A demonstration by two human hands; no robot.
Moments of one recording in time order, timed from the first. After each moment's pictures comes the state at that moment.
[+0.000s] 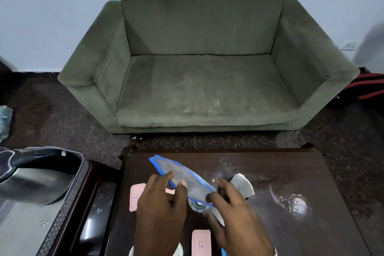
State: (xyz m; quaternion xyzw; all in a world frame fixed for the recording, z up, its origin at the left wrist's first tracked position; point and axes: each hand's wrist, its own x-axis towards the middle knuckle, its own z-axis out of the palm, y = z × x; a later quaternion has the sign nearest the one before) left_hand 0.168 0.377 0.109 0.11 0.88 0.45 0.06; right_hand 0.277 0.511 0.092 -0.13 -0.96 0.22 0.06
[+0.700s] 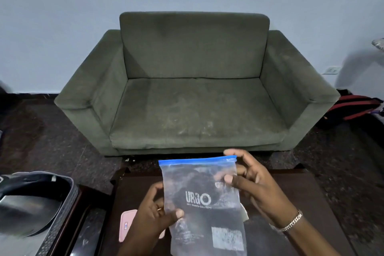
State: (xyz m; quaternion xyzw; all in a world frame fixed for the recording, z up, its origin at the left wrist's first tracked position) left_hand 0.118 0.366 0.053 0.12 0.63 0.67 0.37; right_hand 0.237 0.615 0.134 -0.13 -0.64 0.76 0.07
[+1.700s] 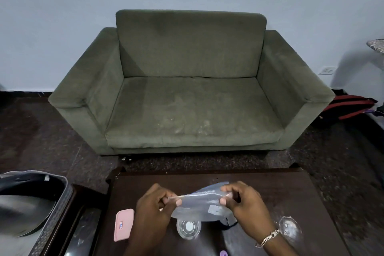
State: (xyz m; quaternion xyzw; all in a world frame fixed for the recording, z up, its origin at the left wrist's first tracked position) left_hand 0.120 0.390 0.034 0.22 0.82 0.52 0.11; right_hand 0.255 0.600 0.071 -0.32 -0.83 0.44 0.08
